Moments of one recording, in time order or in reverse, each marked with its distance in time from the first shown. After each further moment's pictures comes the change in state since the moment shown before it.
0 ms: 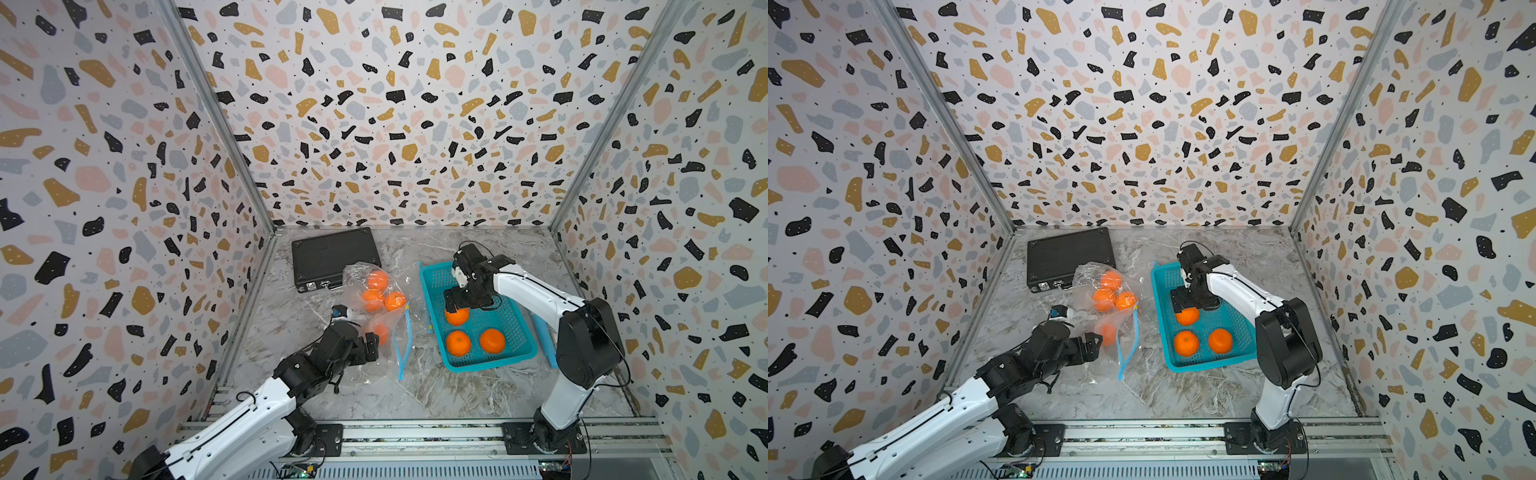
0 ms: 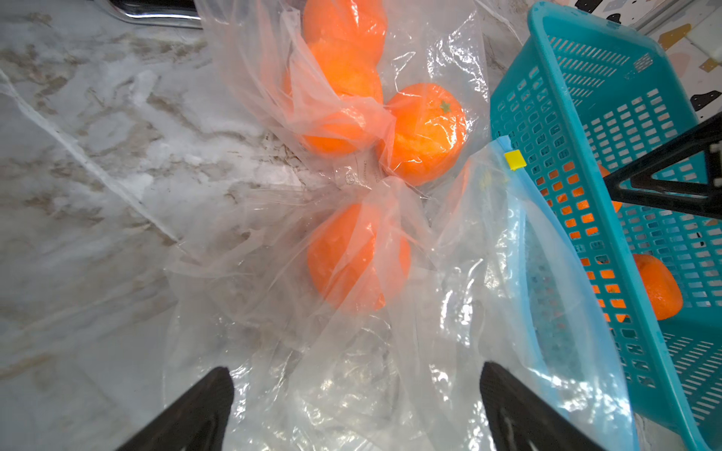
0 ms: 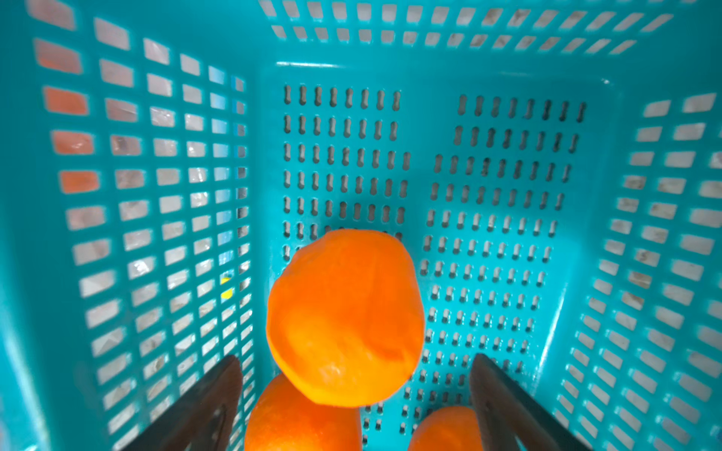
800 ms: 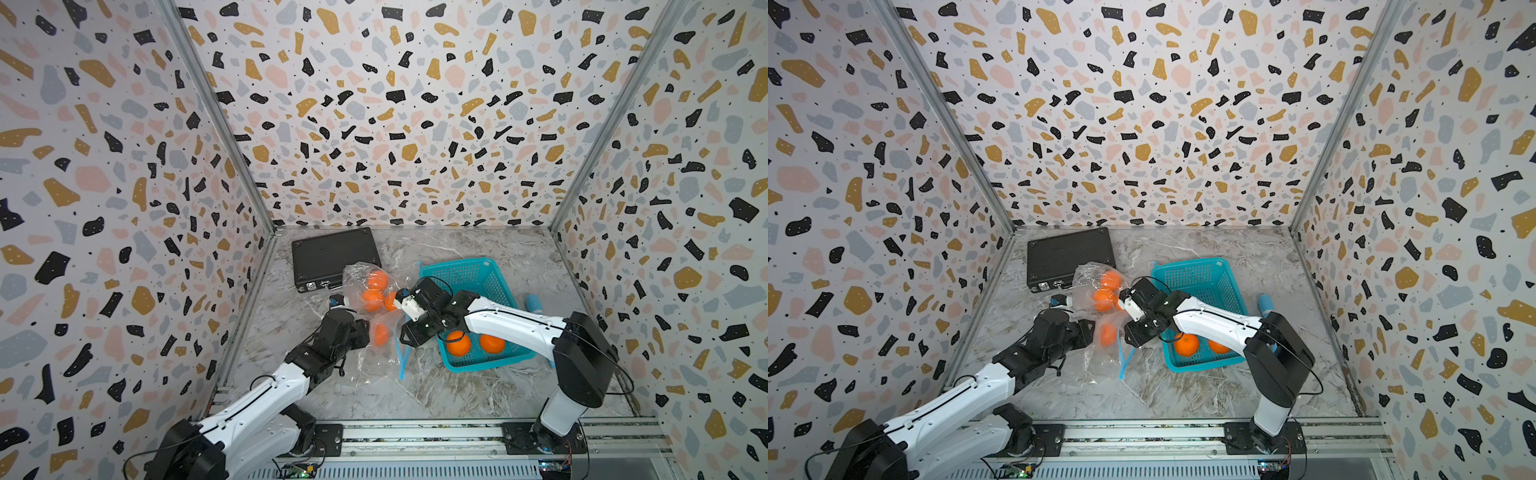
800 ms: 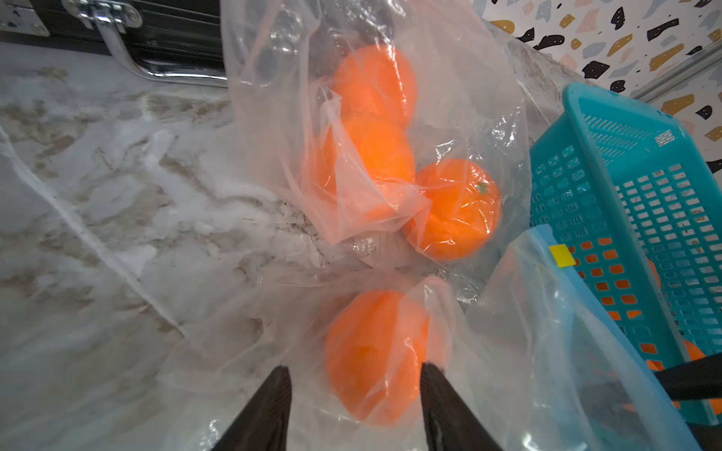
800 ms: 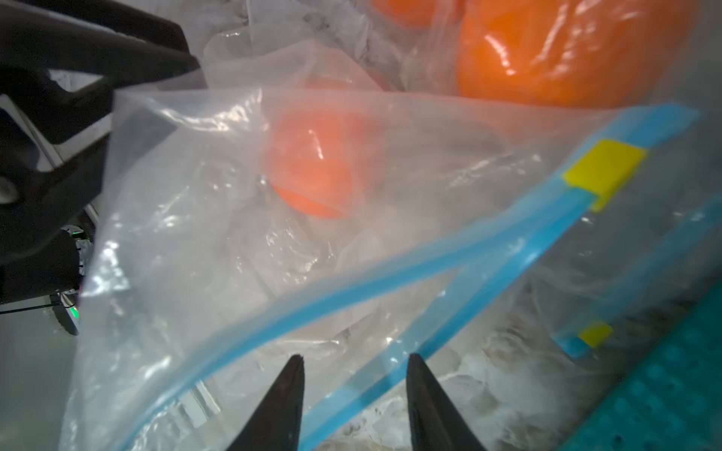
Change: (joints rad) left arm 0.180 0.196 -0.068 0.354 0.063 0.077; right arm 0.394 -0.003 -0.125 0.339 -0.242 0.008
